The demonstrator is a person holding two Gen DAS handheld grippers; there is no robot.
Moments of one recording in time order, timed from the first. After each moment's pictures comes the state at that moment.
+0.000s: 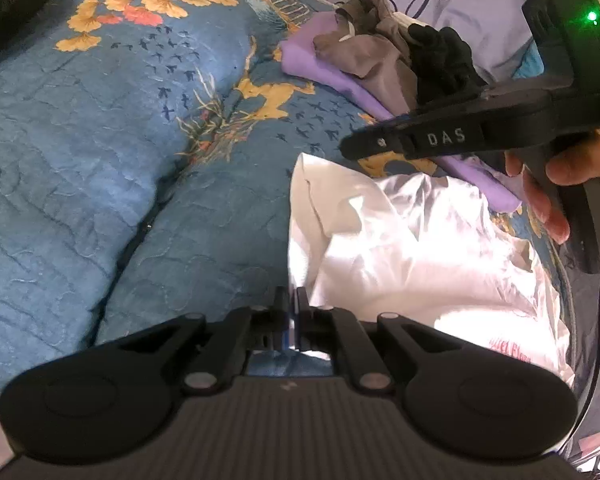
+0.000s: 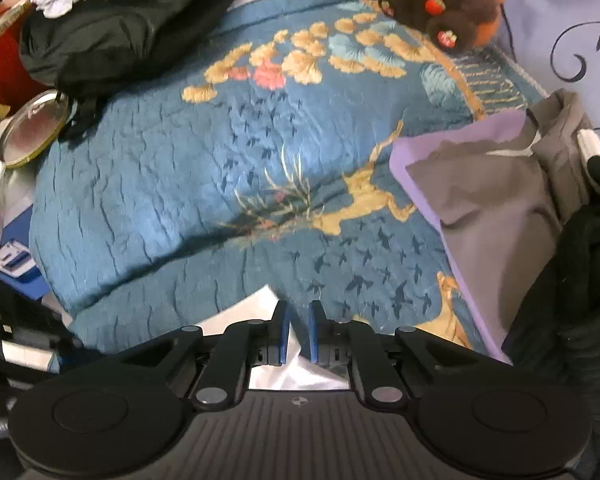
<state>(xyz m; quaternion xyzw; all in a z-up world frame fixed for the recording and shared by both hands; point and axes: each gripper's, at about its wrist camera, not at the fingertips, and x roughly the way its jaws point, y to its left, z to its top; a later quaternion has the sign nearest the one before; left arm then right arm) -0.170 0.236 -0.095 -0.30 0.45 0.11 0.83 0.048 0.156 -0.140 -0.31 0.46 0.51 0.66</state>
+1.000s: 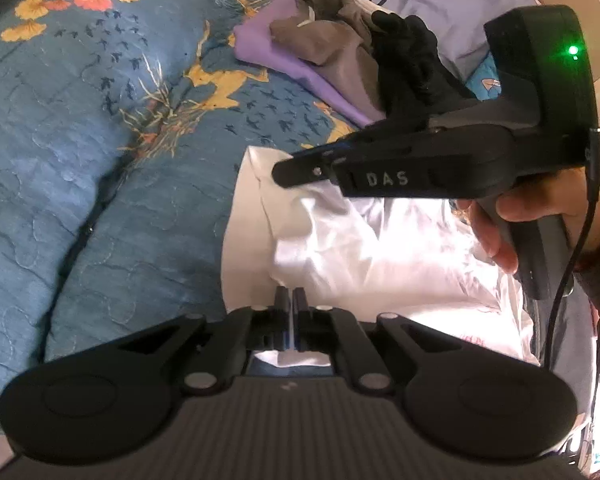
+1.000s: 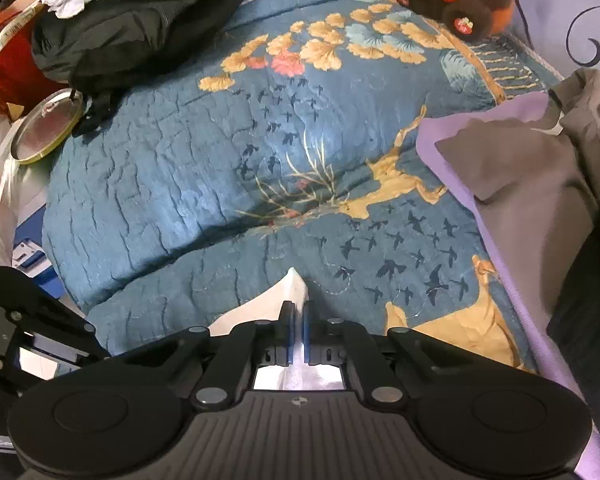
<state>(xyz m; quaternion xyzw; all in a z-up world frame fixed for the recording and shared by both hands) -0.154 0.234 -0.106 -0.33 0.45 0.03 0.83 0.039 0.151 -0.155 -0.28 0.46 0.53 0.66</state>
